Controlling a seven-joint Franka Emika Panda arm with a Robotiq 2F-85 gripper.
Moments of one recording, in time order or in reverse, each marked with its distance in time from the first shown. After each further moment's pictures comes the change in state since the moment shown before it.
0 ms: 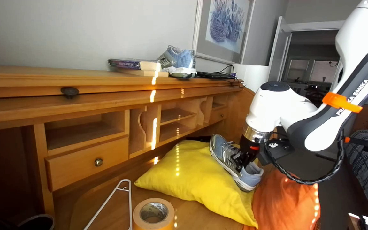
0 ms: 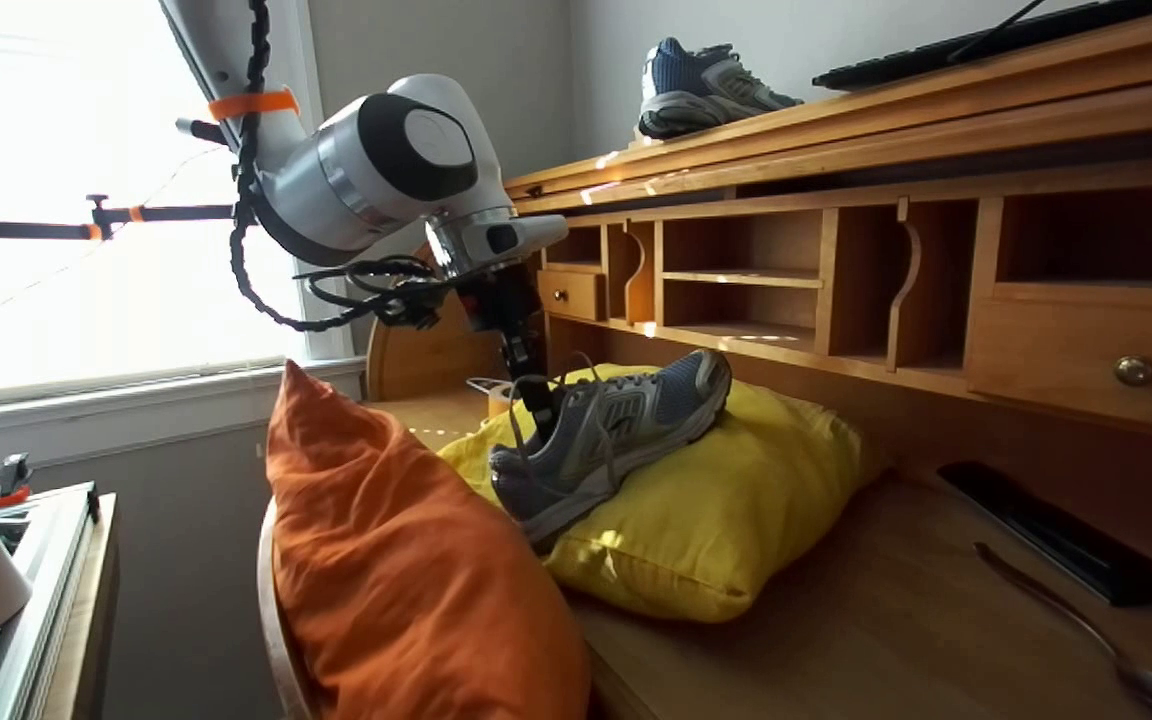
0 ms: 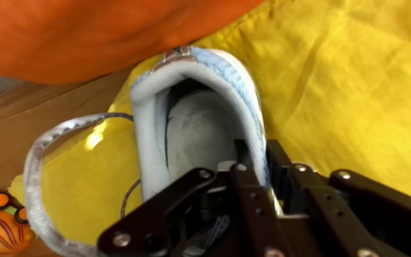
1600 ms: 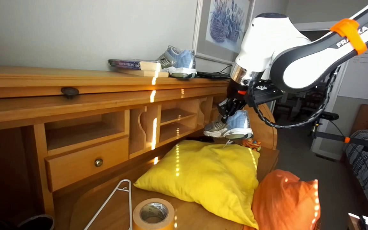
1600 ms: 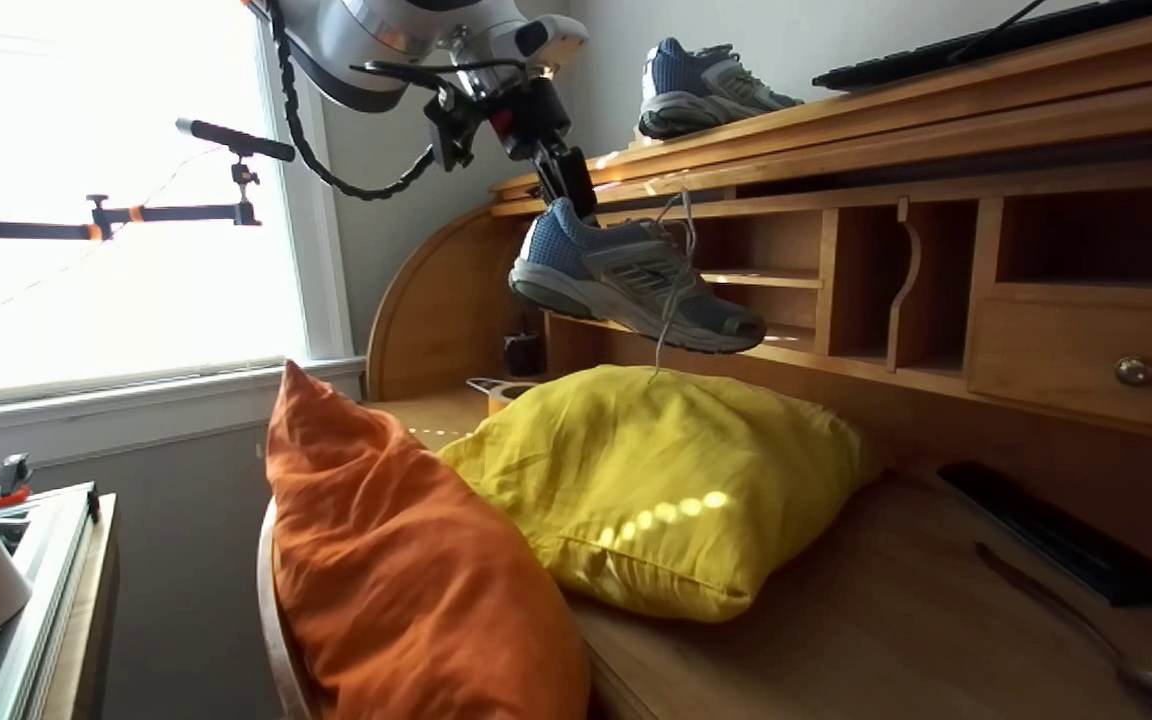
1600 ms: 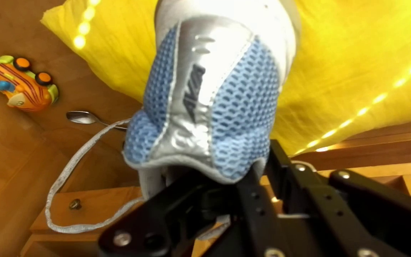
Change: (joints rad) arm 0.059 -0.261 0.097 0.187 0.270 -0.322 -0.278
